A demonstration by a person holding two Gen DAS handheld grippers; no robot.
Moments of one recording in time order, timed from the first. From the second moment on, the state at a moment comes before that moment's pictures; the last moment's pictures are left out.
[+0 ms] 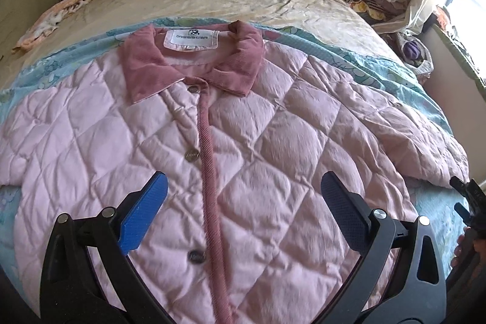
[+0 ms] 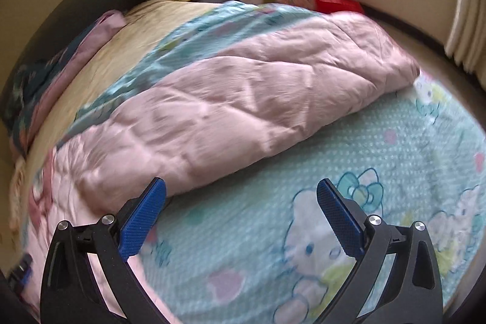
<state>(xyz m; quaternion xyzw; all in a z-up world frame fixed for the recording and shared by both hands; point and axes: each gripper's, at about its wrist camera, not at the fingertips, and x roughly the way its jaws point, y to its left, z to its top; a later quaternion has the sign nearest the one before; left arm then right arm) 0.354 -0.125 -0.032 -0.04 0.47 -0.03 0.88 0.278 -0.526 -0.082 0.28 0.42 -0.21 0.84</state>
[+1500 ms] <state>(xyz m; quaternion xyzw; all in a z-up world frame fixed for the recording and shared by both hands) 0.395 -0.086 0.050 -0.02 0.40 -0.02 0.92 0.337 -0.516 0.080 0.16 0.24 -0.14 0.95</state>
